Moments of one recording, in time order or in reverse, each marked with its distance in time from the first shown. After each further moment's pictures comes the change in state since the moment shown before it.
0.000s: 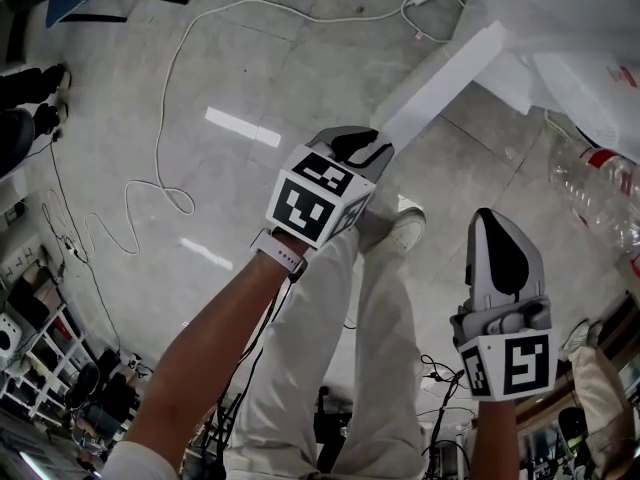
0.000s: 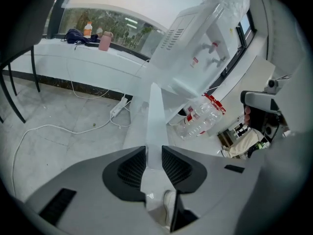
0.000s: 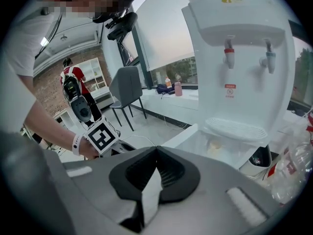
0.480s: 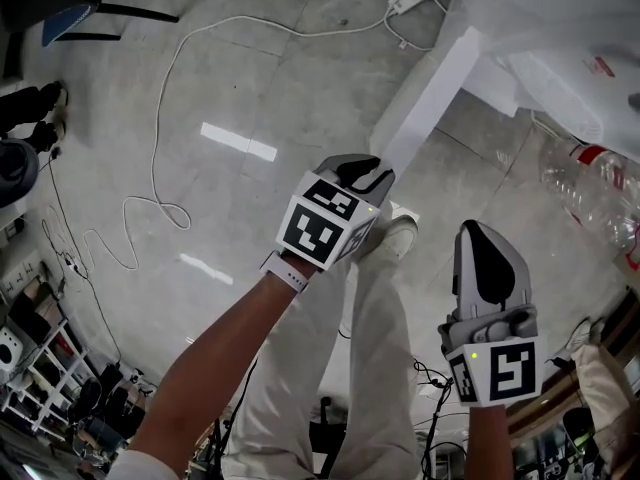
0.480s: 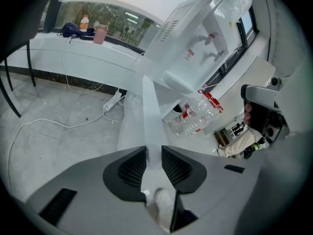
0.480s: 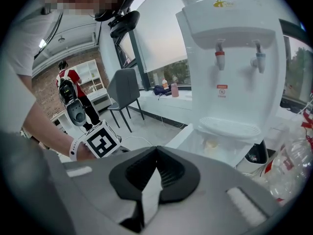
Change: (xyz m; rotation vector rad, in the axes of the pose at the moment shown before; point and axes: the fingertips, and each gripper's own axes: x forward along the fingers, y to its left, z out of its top) left arm 0.015 -0.035 -0.011 -0.022 0.050 -0.036; right arm -0.012 -0.006 -0.003 0.022 -0.013 -0.026
